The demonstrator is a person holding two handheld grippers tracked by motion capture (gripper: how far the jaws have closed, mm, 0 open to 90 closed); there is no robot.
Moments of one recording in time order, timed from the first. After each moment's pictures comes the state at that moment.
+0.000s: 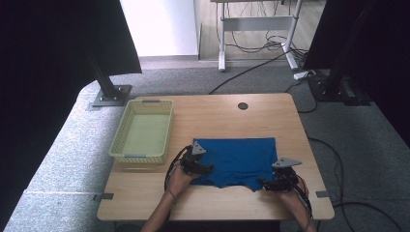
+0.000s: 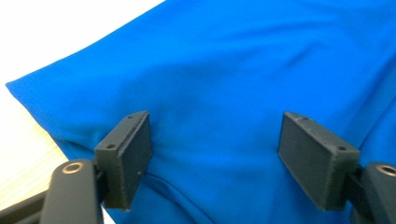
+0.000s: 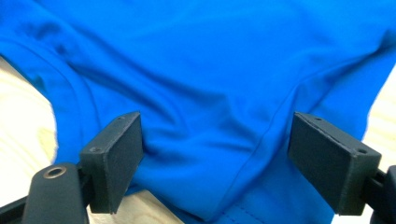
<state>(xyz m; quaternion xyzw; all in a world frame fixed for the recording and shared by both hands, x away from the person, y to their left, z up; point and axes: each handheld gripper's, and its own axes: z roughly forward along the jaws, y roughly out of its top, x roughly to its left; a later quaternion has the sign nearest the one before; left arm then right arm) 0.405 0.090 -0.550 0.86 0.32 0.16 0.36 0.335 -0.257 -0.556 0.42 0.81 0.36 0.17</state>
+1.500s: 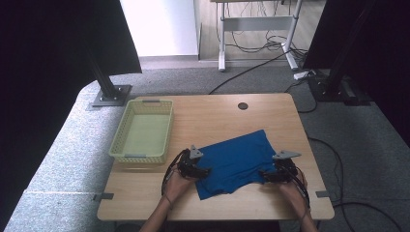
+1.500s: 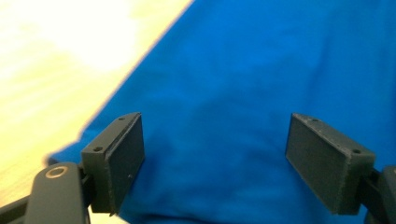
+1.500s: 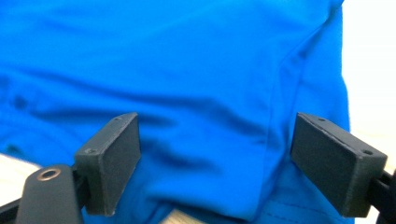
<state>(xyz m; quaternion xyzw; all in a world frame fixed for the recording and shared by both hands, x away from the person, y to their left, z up) 0.394 0.102 -0.547 0.85 0.34 0.17 0.36 0.364 -0.263 -0.556 0.43 0.80 0.37 0.17</state>
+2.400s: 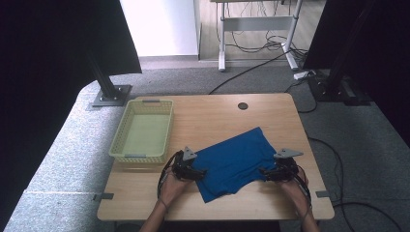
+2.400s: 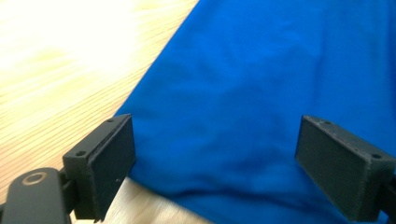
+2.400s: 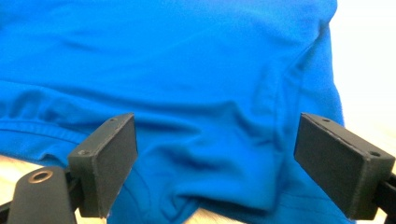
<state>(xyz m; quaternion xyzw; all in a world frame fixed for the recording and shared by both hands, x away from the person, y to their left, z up) 0.379 0.122 -0.545 0.84 0.35 0.17 0.38 0.366 -0.268 -0.548 0.40 0.81 0.39 0.18</state>
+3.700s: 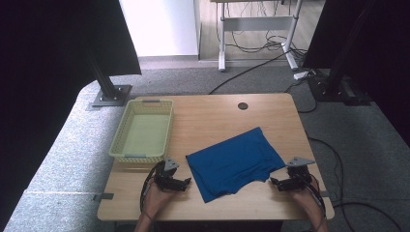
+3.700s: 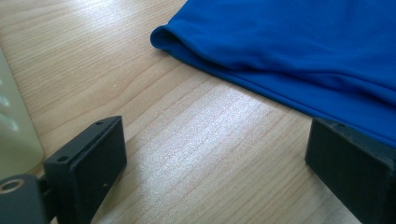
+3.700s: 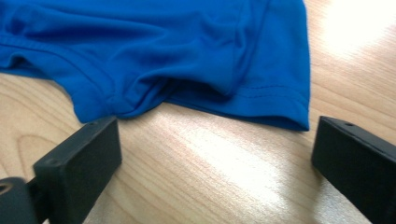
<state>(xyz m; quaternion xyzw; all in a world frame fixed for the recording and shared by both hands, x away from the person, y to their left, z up) 0.350 0.174 -0.556 0.84 0.38 0.17 0.35 0.341 -0.304 -0.563 0.42 0.82 0.35 0.18</state>
